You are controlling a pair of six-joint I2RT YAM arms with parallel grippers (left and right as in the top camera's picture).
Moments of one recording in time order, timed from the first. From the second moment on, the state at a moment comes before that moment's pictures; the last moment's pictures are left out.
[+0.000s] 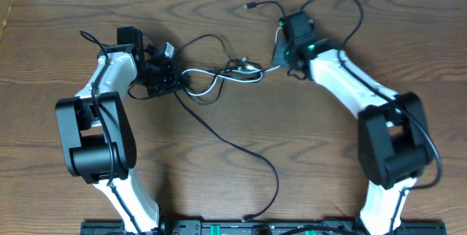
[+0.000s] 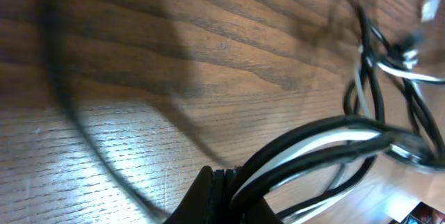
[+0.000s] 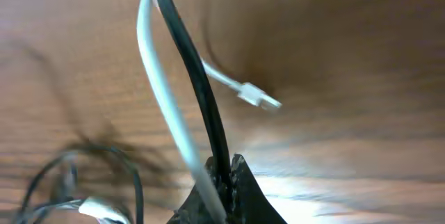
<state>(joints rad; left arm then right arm) 0.13 2.01 1.35 -0.79 0.62 -0.07 0.37 2.00 1.47 -0.45 0.08 0.60</state>
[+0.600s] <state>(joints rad) 0.13 2.01 1.35 -0.79 0.62 -0.09 0.17 1.88 1.47 -0.50 -0.19 0.57</state>
